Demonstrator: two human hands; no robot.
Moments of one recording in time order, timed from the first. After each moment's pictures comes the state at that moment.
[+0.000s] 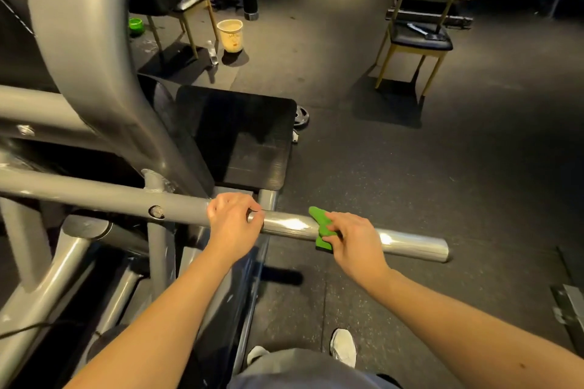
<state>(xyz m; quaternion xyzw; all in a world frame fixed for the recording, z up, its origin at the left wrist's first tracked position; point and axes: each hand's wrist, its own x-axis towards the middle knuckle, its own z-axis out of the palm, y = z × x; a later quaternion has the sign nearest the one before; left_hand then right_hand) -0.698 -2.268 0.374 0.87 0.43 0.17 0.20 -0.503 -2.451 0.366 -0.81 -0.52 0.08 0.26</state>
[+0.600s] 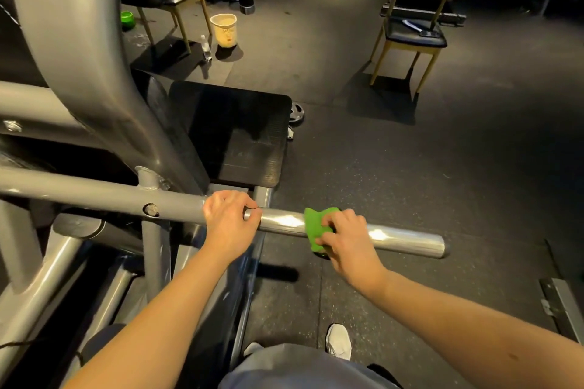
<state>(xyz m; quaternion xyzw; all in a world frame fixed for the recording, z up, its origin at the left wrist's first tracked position) -0.699 -2.270 0.374 0.86 0.44 0.17 0.20 -0.505 -2.459 0.361 -0.73 -0.66 -0.03 0.19</state>
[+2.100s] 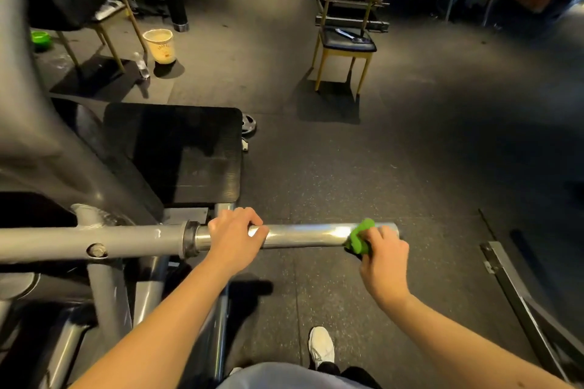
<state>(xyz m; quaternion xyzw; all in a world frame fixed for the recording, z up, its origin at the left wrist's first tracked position) -0.643 -2.298 0.386 0.89 0.35 0.08 0.29 -0.475 -2.552 0.354 -0.92 -0.32 -0.07 0.22</state>
